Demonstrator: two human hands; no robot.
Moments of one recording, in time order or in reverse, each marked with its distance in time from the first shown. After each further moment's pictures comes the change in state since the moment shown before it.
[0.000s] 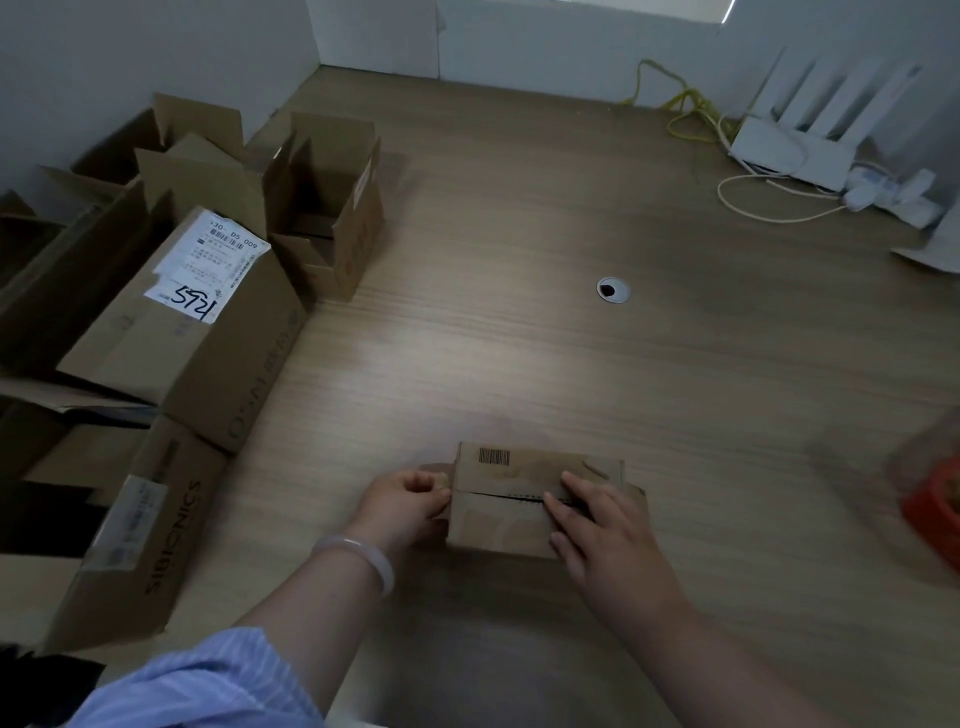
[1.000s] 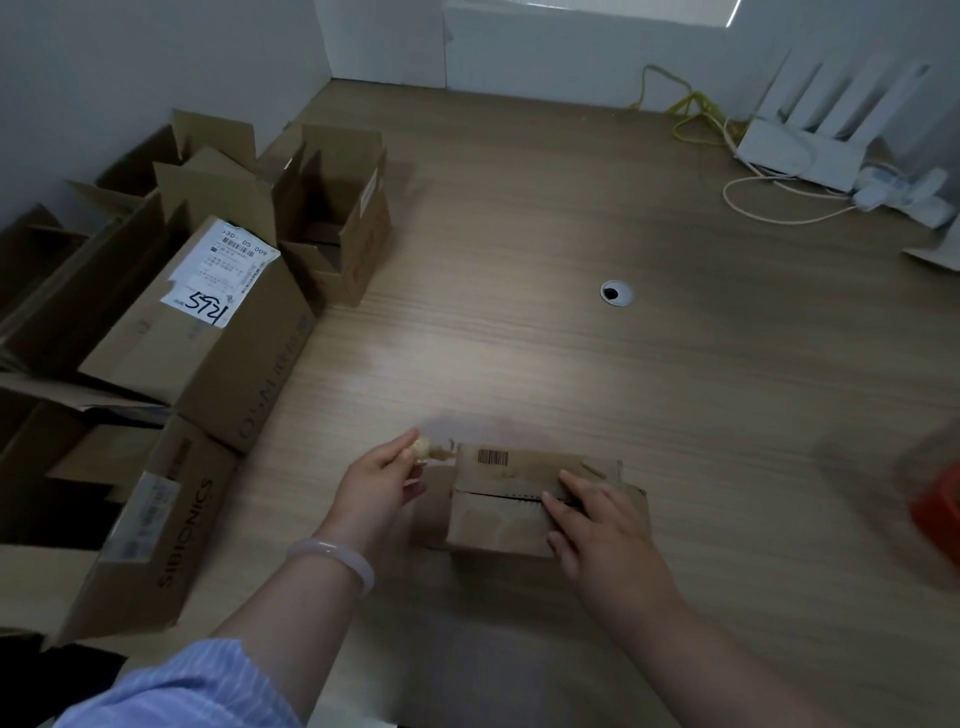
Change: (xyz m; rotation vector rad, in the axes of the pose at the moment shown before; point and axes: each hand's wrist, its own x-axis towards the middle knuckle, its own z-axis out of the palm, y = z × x) left_hand -0.015 0.021 -0.011 -0.078 0.088 0.288; right_hand 0.005 -0.010 -0.010 0.012 -0.058 0.033
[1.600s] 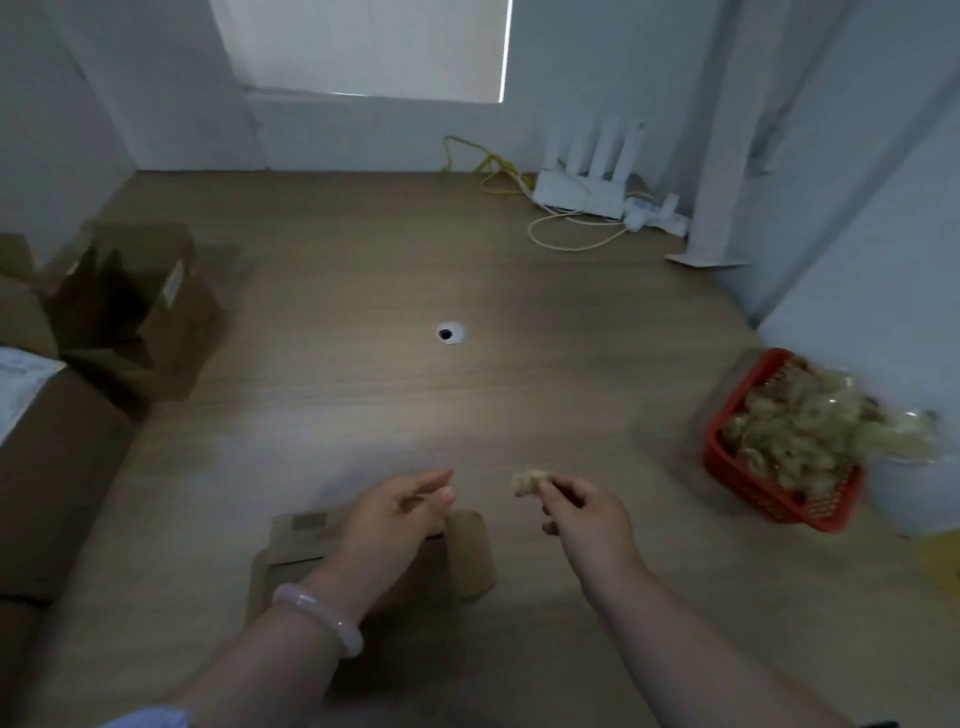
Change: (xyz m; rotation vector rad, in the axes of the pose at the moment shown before) left_hand -0.084 0.039 0.135 0.410 -0.472 0.247; right_hand -0.021 0.068 -0.089 0.993 0.346 0.895
